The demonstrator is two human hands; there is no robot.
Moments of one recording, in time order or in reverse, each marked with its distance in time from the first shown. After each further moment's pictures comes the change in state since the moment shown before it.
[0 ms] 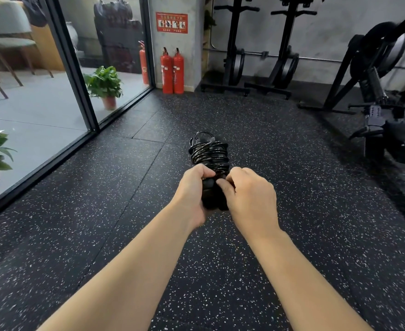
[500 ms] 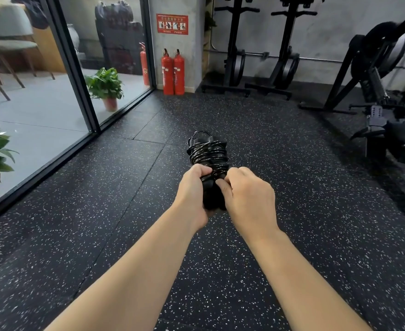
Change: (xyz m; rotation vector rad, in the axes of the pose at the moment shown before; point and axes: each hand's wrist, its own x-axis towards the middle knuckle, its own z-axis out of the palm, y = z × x) left_hand 0.002 0.000 0.001 -0.029 0.053 -0.019; right_hand 0.002 -0.002 0.002 -0.030 0.057 -0.086
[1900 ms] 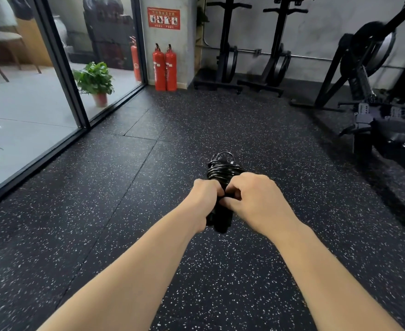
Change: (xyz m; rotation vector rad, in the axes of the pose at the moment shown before) left_hand -0.007 -0.025 0.016 0.490 0.057 0.025; right_hand -0.001 0.025 -0.040 0.039 -0.471 0.044
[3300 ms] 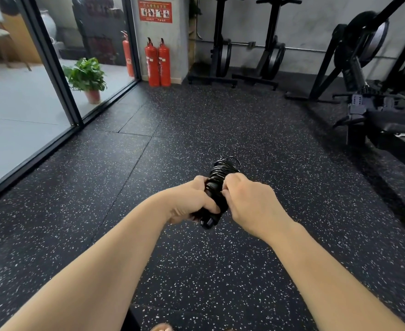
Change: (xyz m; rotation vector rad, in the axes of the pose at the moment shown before) left_hand 0.001 -0.001 -0.028 0.386 -0.424 0.056; right_hand -0.015 0.007 0.008 -0.260 -0.118 -0.049
